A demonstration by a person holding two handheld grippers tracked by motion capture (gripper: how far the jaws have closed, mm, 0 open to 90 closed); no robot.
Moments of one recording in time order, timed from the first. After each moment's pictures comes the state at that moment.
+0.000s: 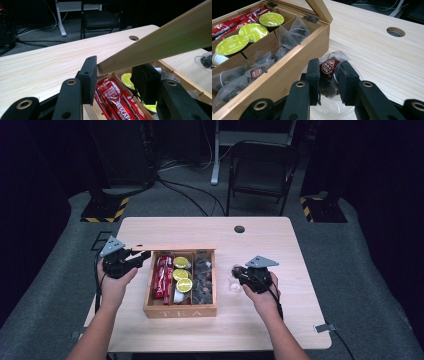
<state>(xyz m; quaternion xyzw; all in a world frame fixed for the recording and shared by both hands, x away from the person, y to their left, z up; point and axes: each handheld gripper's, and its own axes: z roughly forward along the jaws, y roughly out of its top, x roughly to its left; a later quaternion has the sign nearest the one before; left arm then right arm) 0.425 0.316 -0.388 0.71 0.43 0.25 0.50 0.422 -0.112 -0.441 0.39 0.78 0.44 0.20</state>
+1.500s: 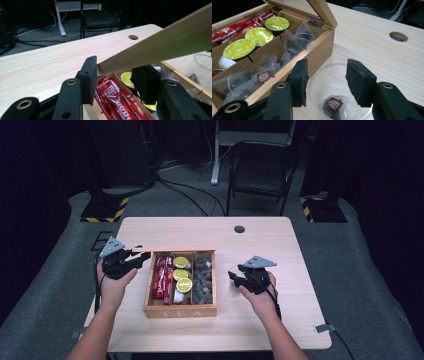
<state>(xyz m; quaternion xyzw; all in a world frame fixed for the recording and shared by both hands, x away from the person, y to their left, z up) 0.423 0.316 -0.388 0.71 0.43 0.25 0.50 0.419 -0.104 -0.436 0.38 0.78 0.45 0.21</state>
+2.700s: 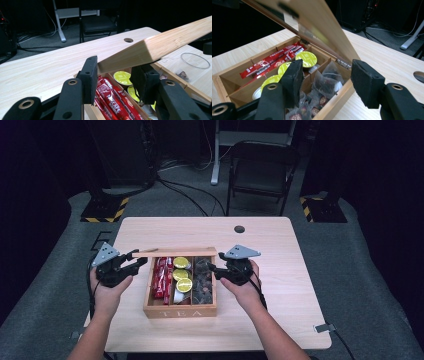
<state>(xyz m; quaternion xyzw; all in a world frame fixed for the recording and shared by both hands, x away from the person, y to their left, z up) 0.391 0.317 -0.376 0.71 0.41 0.26 0.51 0.423 -0.051 -0.393 0.32 0.78 0.50 0.21</state>
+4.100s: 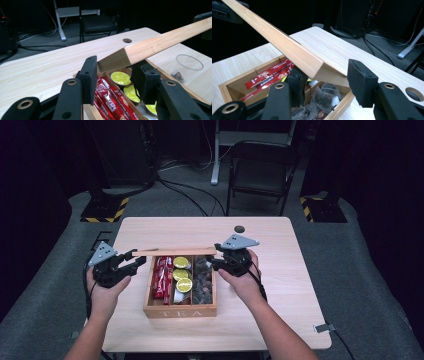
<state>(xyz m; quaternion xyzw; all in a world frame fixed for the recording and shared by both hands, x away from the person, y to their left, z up) 0.383 0.317 -0.362 0.71 0.41 0.26 0.51 0.425 -0.045 -0.355 0.29 0.78 0.50 0.22</state>
